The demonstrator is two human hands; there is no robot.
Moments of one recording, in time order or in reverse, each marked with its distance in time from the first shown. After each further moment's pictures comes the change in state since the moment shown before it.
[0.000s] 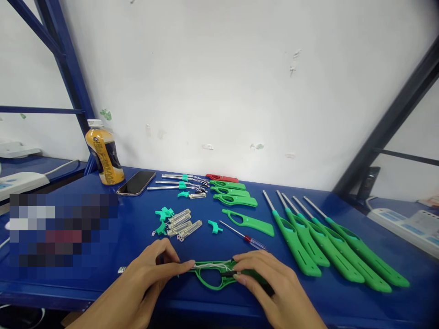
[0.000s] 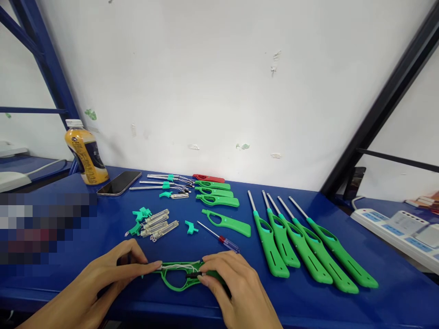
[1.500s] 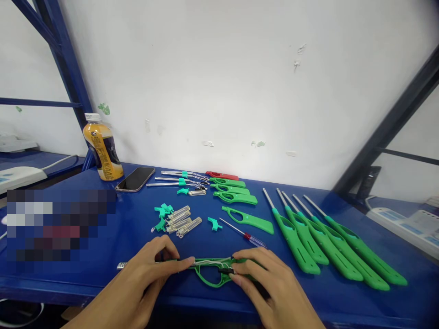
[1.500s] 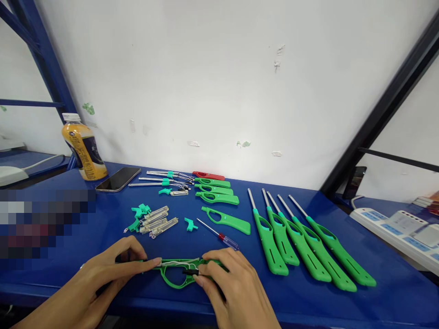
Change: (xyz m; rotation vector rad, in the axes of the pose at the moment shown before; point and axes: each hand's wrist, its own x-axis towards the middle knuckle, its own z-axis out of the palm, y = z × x) left_hand 0.002 -0.001 -0.007 0.173 -0.051 0.116; right_hand 0.001 -0.007 0.001 -0.193 0.008 -0.084
